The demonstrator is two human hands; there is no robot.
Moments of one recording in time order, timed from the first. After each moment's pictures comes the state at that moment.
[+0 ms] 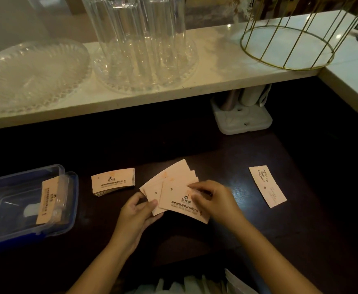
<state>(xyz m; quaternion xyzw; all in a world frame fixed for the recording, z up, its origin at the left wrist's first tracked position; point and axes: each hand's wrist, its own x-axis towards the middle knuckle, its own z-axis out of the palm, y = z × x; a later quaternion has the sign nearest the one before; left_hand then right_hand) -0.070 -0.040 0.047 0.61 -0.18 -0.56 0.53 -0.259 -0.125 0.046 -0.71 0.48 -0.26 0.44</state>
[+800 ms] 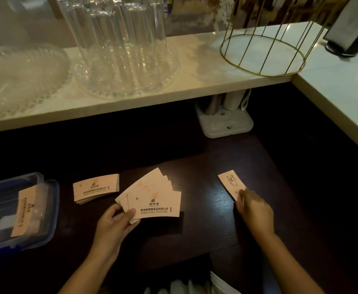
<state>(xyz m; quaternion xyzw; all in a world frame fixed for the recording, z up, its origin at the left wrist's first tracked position) -0.066 -0.036 0.032 0.66 -0.14 -0.51 0.53 -0.381 -0.140 -0.031 -0.72 0.68 -0.11 0.09</state>
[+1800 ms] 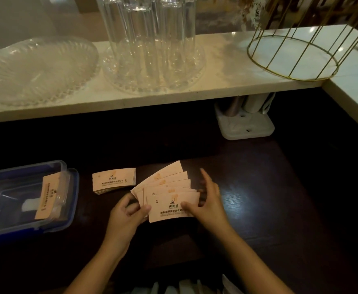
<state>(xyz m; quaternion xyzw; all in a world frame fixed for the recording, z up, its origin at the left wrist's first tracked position) -0.055 -0.026 0.038 0.64 -0.28 -0.47 0.54 -0.242 -0.116 0.023 -0.63 0.51 -0.28 0.51</state>
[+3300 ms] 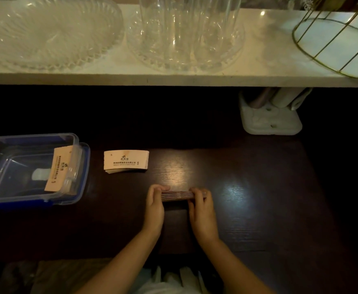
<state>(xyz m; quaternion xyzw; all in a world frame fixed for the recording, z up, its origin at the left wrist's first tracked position) -0.089 -0.053 -0.030 0.70 -0.17 -0.40 0.57 -0.207 -0.082 -0.044 -0.75 0.53 -0.23 0.33</state>
